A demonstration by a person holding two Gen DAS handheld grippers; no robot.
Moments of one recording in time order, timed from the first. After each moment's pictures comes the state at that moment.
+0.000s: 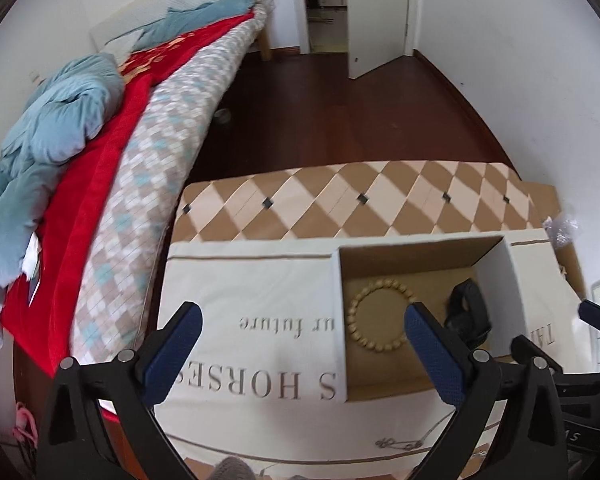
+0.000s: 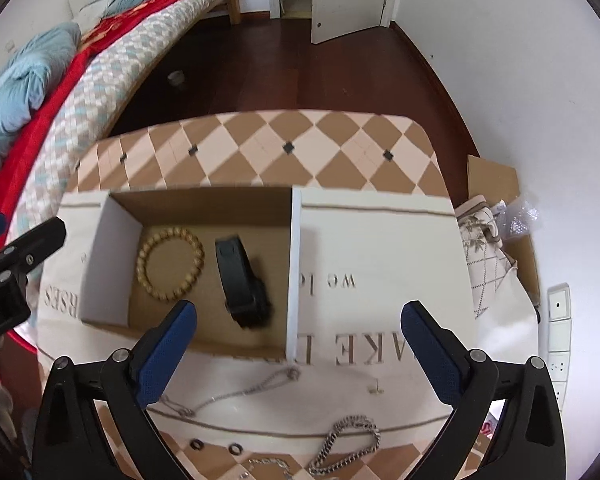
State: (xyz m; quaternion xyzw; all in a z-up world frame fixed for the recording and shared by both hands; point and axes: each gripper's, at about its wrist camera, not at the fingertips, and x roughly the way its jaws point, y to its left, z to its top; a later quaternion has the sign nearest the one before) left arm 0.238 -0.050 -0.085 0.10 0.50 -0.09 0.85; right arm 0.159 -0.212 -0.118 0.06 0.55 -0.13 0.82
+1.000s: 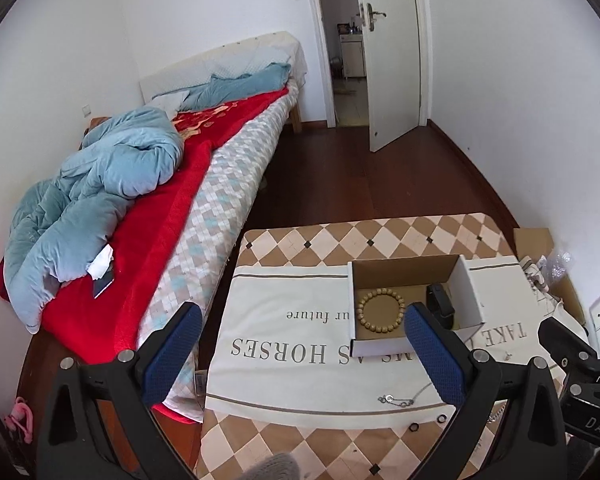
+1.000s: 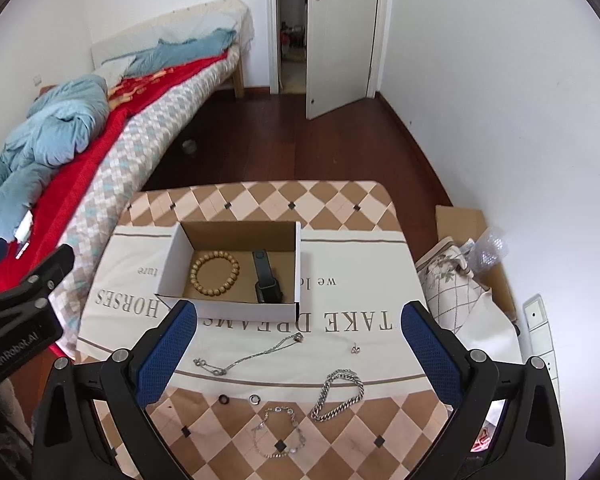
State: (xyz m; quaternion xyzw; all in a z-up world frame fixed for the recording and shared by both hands) left arm 0.106 -0.018 0.015 0.09 0.37 -0.06 0.92; right arm 0.034 -0.167 0.002 0.05 0.41 -0.15 0.90
